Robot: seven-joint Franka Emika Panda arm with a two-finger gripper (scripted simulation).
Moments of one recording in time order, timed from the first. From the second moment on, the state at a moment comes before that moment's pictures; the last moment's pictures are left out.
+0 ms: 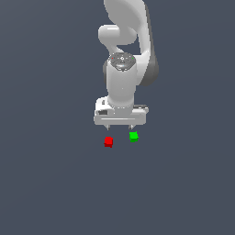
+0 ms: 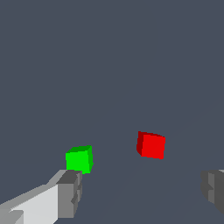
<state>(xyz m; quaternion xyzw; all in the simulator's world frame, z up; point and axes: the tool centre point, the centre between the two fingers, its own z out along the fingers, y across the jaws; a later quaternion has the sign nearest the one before) 0.016 0.010 0.177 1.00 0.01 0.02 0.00</state>
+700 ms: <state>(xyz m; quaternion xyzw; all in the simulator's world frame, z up) 0.012 -0.019 0.124 1.00 -0.03 0.01 0.00</state>
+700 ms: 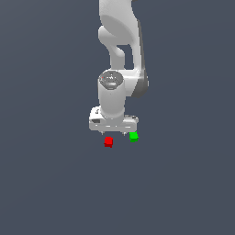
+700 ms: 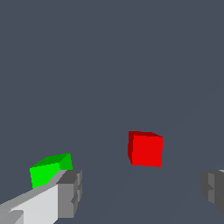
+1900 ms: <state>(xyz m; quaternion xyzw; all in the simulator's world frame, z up) 0.005 -0.047 0.037 1.00 -0.06 0.00 0.00</state>
